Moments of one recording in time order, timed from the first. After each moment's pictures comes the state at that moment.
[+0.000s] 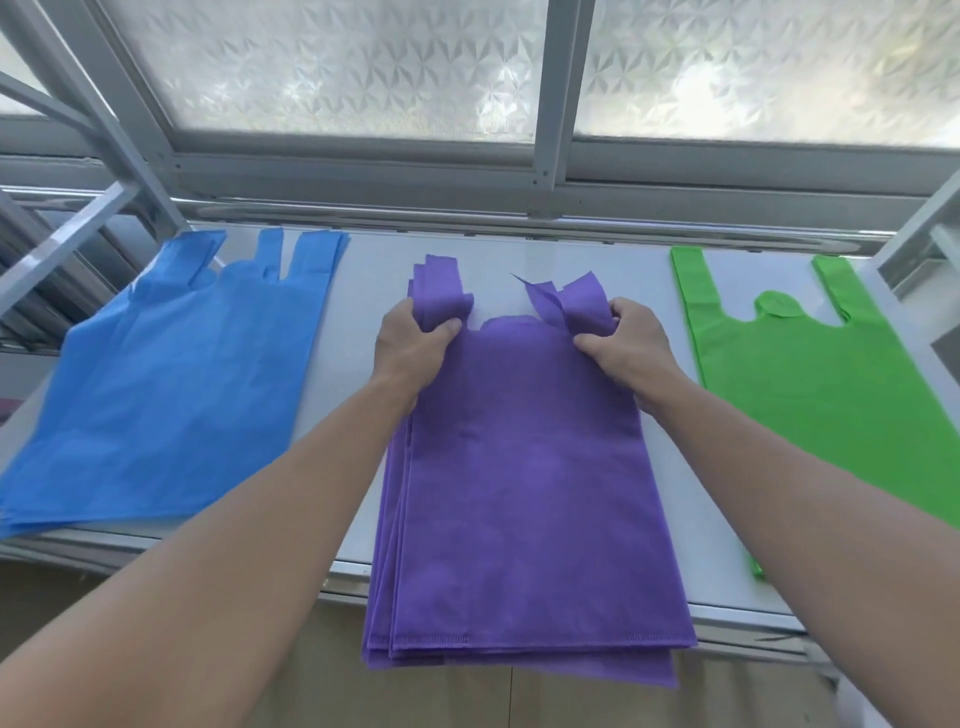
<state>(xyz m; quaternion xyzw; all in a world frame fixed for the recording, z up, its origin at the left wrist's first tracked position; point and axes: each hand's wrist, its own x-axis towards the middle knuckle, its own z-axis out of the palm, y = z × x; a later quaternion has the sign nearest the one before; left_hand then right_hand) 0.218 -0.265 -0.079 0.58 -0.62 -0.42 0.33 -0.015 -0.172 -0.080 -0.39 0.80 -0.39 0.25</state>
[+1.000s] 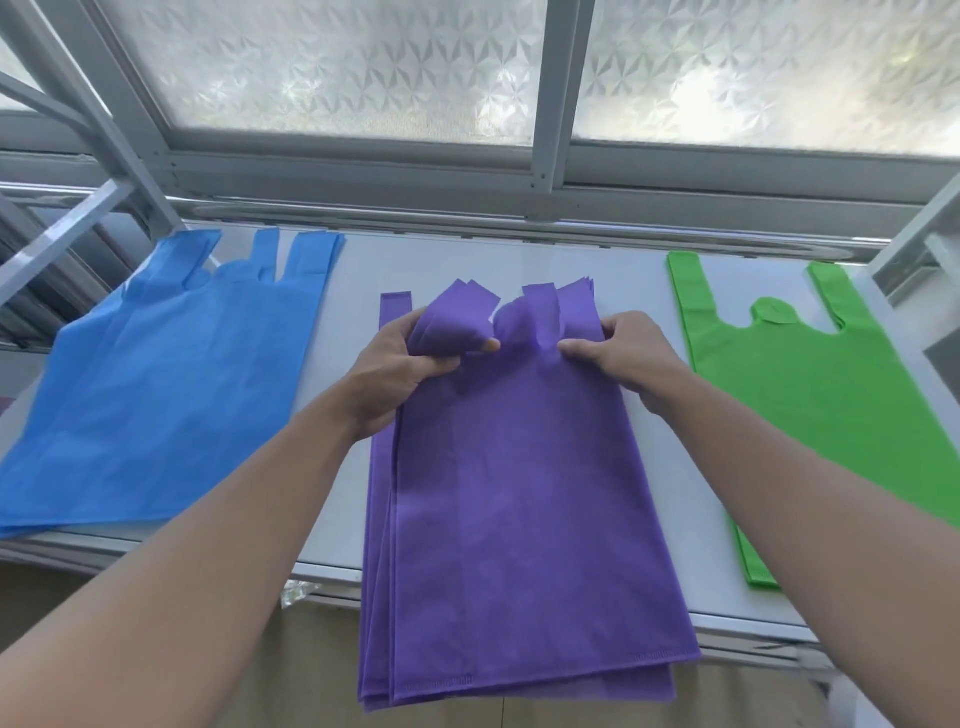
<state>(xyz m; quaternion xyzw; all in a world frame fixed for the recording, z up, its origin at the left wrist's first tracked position) 0.251 -0.240 -0.054 0.34 -0.63 -0.65 0.26 -0.023 -0.170 -0.069 -0.40 0.79 -0.33 0.33</state>
